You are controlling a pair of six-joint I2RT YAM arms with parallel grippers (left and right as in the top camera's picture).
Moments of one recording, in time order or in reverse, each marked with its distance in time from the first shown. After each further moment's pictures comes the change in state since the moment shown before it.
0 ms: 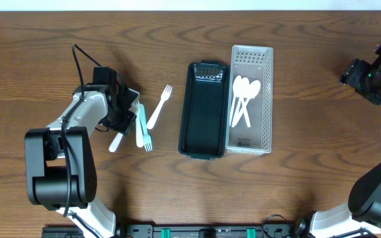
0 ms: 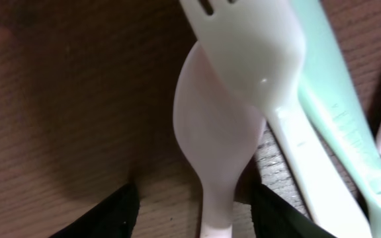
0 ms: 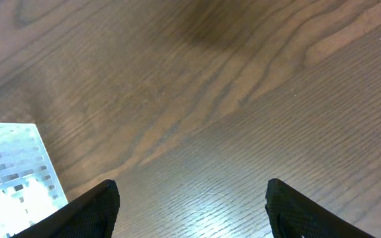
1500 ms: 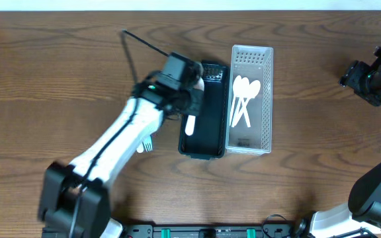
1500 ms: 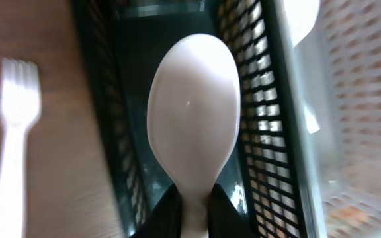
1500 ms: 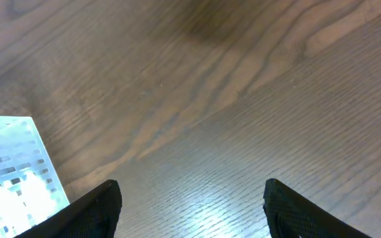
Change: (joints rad) left arm -0.531 -0.153 0.195 0.040 0.127 -0.735; right arm 0.000 0.000 0.000 -0.026 0.000 0.000
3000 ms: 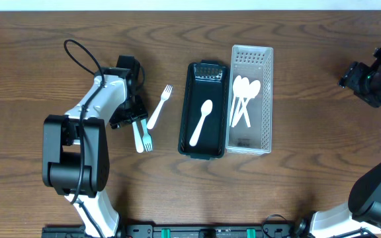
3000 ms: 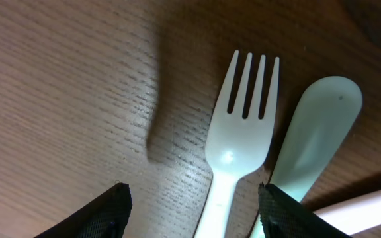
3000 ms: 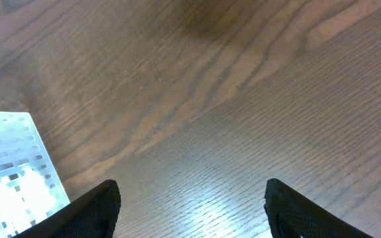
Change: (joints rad) left arm 0.393 0.253 0.013 -0.286 -0.274 -0.243; right arm 0.000 0.000 0.000 -0.015 0.000 0.000
